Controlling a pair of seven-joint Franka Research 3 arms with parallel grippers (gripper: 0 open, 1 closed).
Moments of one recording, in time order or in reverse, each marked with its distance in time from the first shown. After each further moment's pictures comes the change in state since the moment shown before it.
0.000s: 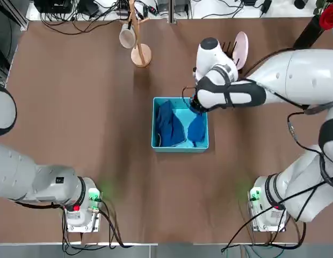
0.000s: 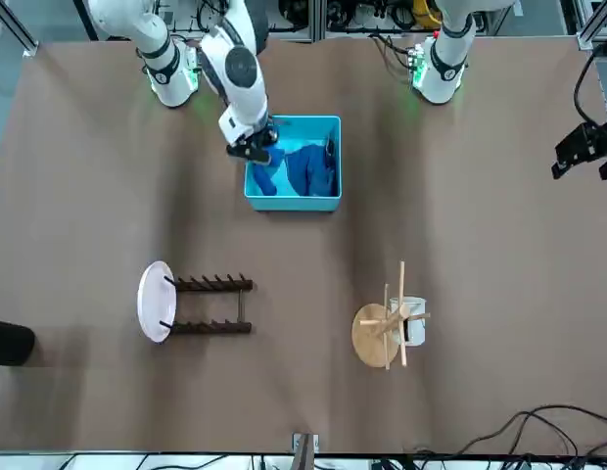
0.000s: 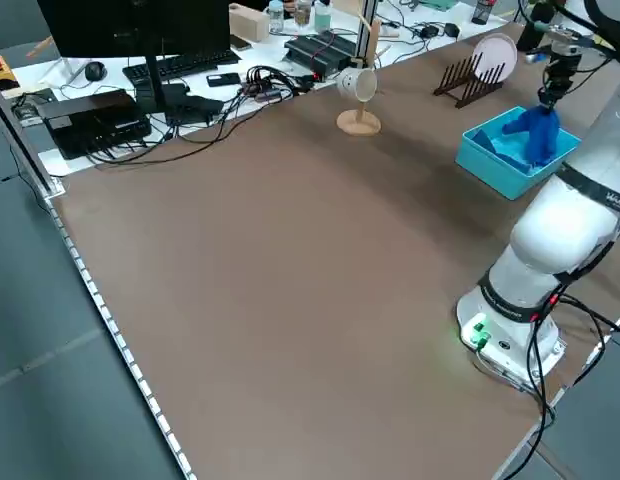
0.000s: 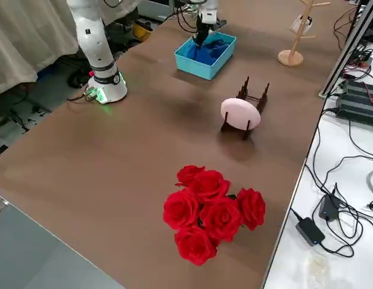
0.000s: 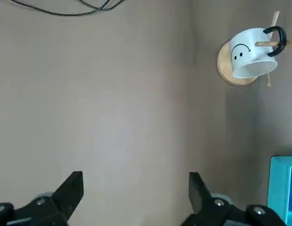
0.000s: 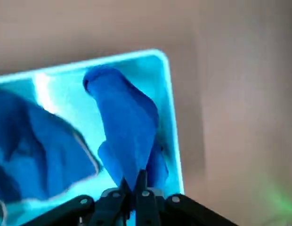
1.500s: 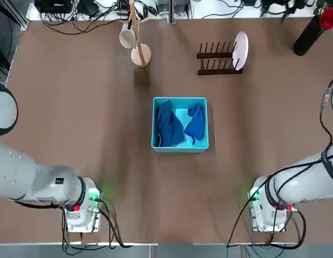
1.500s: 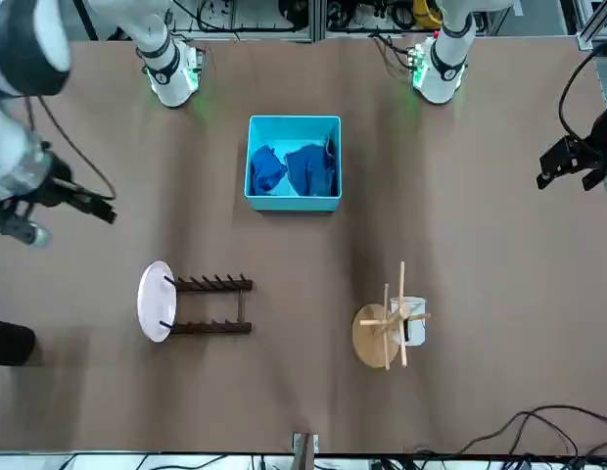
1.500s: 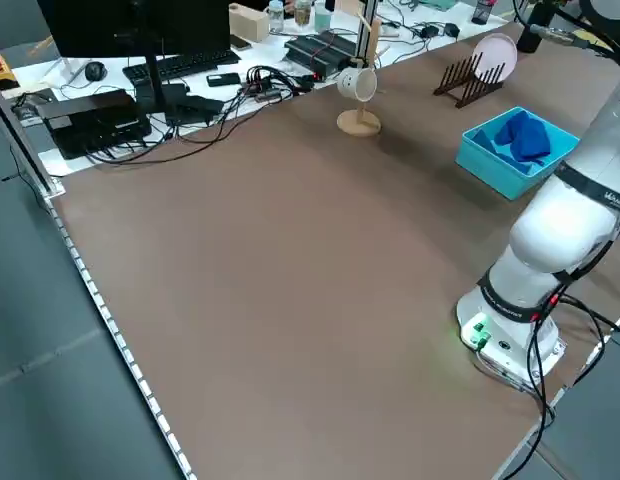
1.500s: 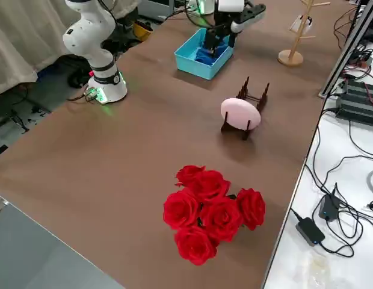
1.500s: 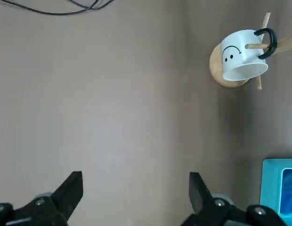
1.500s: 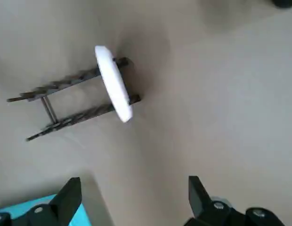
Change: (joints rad) left arm -0.019 0.005 -0.009 -0.021 -0.016 0.027 -0.030; right arm -0.782 -0.005 -0.015 0.638 -0.091 -0.525 -0.675
